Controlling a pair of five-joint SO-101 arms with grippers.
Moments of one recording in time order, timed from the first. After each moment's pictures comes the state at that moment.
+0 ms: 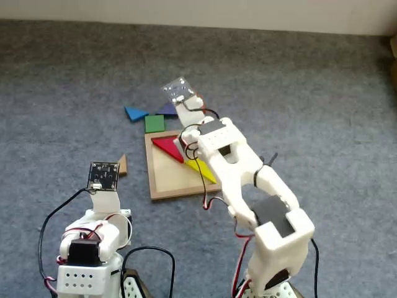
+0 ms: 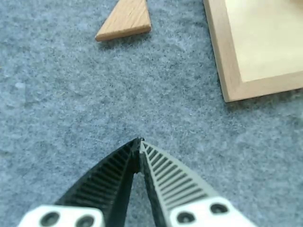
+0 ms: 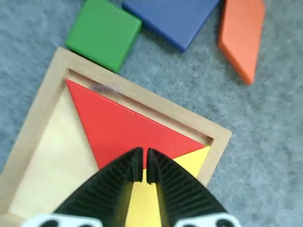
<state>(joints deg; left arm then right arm) -4.4 -102.0 96.2 77.0 7.3 -30.7 12.2 14.0 42.9 12.5</state>
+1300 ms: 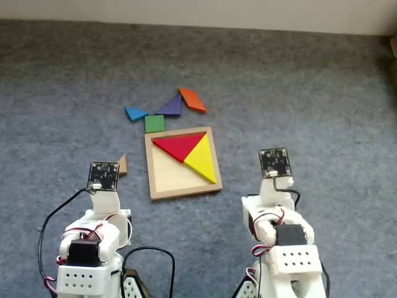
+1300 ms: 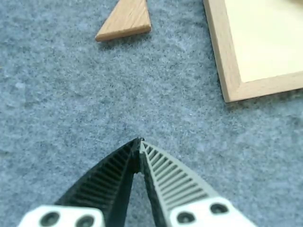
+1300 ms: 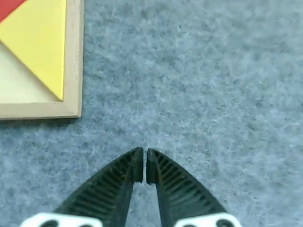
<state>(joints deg) -4.4 -102.0 96.2 77.0 7.3 -8.3 -71.3 86.3 47.4 6.5</state>
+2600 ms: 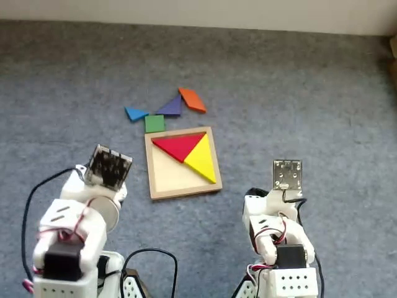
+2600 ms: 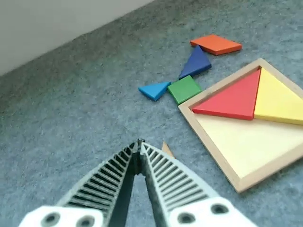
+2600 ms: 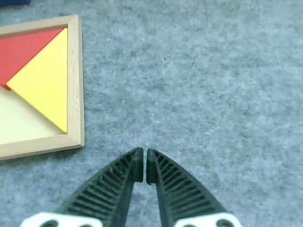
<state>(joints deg) -2.2 -90.7 66.0 66.9 -15.8 -7.0 -98.4 96.1 54.0 -1.3</state>
